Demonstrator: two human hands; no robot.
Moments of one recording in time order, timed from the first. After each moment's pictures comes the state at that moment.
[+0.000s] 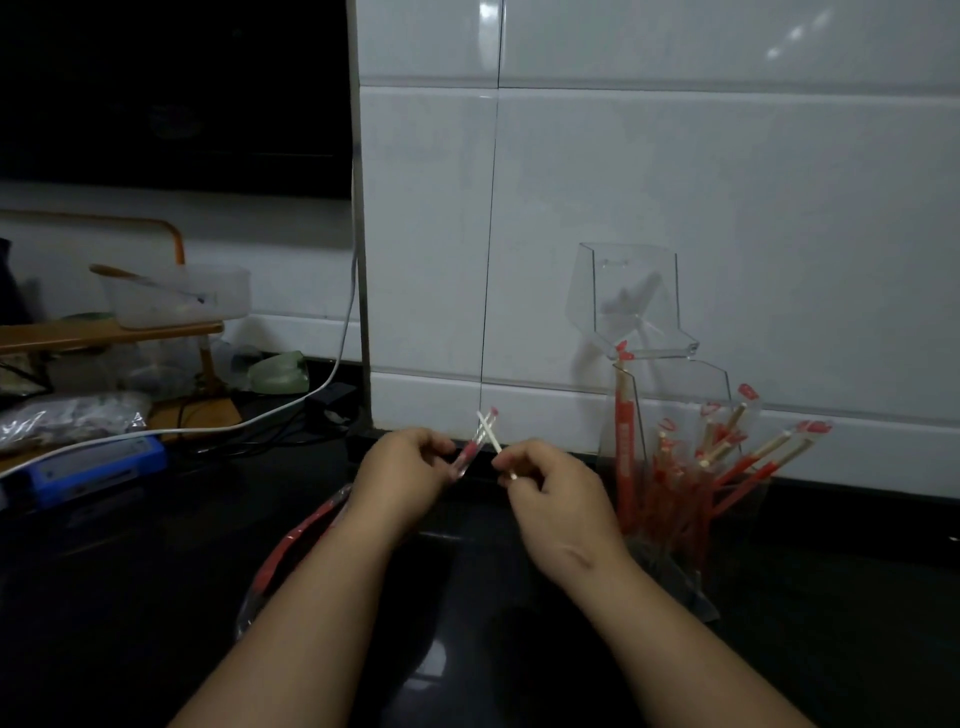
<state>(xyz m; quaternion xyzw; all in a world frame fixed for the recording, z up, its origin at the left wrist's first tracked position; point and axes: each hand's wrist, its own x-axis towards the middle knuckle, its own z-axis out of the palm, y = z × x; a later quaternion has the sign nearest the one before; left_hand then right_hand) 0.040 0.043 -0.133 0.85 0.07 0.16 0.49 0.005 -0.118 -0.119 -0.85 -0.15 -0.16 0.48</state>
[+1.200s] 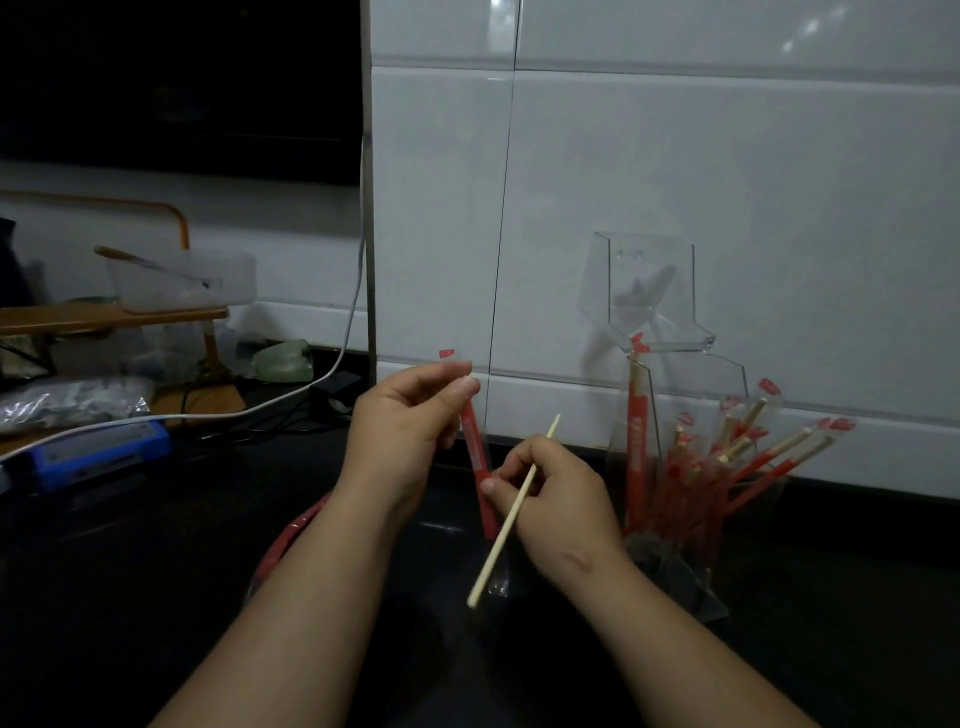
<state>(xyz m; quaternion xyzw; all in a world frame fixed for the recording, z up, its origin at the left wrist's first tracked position) 0.020 0.034 -0.100 0.58 -0.07 0.25 0.77 0.002 -0.113 -0.127 -0.82 -0.17 -0.17 0.52</state>
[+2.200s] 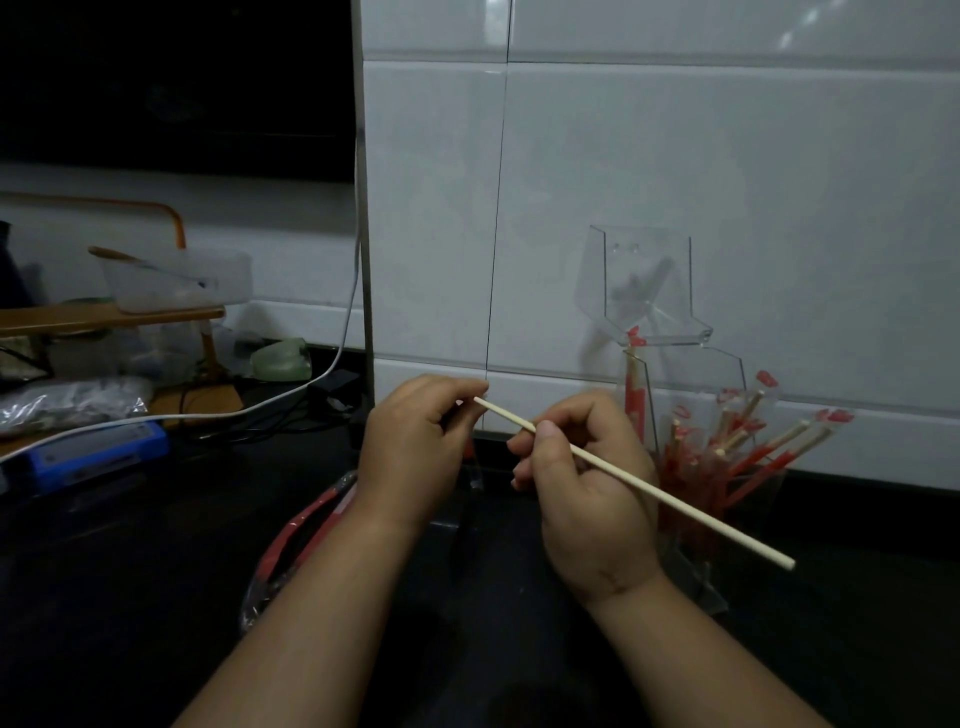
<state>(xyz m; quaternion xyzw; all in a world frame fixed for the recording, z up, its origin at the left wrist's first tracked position) 0.020 0.029 -0.112 0.79 -0.13 0.48 0.35 -0.016 -0.114 -0.109 -0.66 -0.26 -0.33 0.62</state>
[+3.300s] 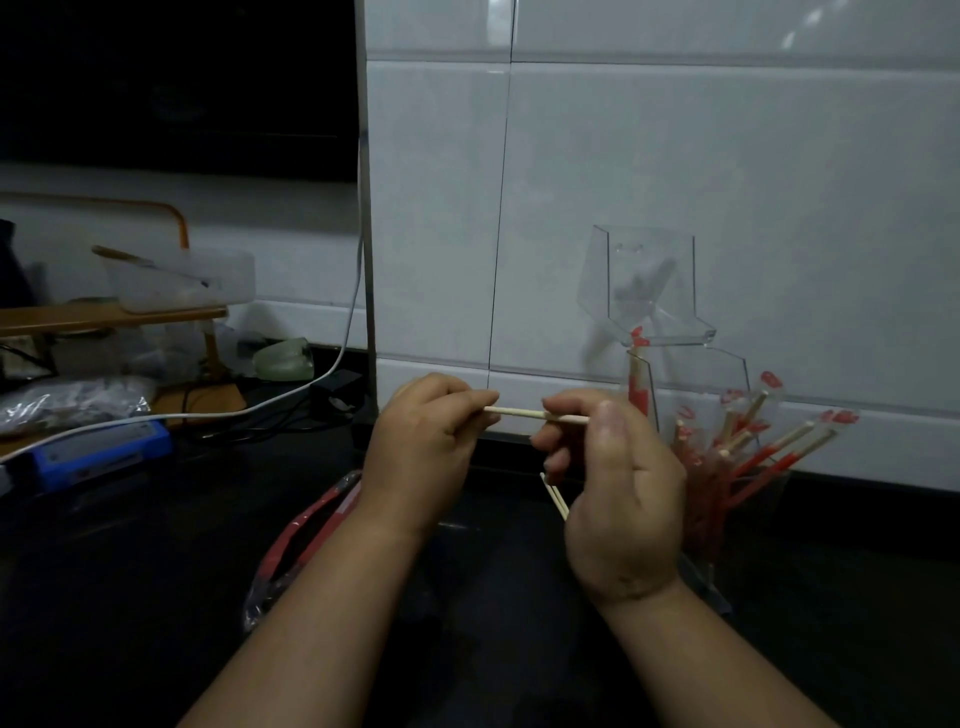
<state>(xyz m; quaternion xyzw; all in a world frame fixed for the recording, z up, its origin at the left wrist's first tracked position) 0.026 0.031 -0.117 0.79 -0.16 0.52 0.27 -0.021 -0.118 -0.106 -0.60 -0.27 -0.37 0.65</state>
